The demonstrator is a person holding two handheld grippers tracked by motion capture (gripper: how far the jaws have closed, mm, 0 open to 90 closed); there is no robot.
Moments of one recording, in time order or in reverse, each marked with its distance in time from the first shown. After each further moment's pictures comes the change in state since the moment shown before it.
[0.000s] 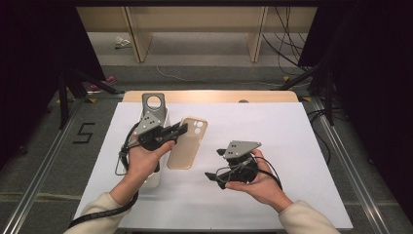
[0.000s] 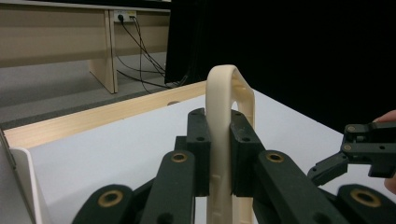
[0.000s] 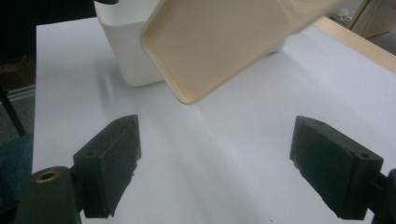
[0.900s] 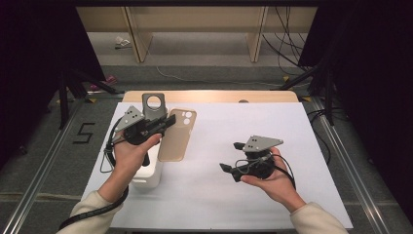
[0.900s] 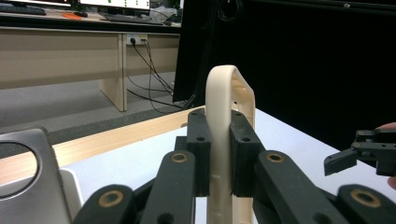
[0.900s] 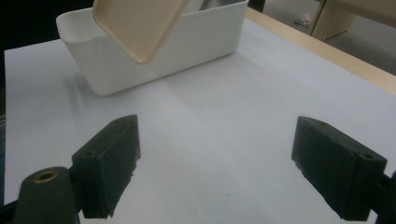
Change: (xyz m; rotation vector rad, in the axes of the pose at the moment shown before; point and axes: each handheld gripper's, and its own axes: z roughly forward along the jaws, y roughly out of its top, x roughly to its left) left arm 0.018 0.018 -0.022 -0.080 0.025 -0.003; right arm -0.022 -0.016 -0.031 -0.058 -0.090 0.085
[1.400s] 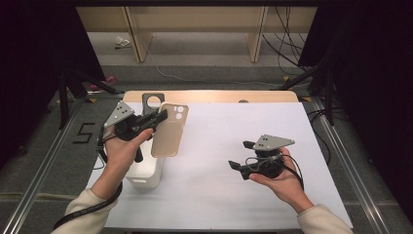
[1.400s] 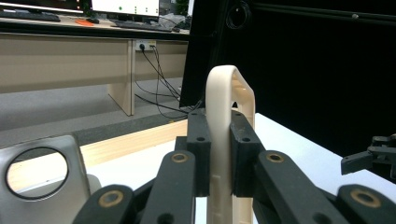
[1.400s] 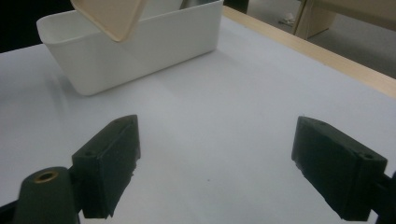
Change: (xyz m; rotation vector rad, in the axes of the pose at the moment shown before) left arm 0.016 0.010 -0.011 -0.021 0.023 -0.013; right arm -0.012 -0.009 -0.017 -0.015 -0.051 0.037
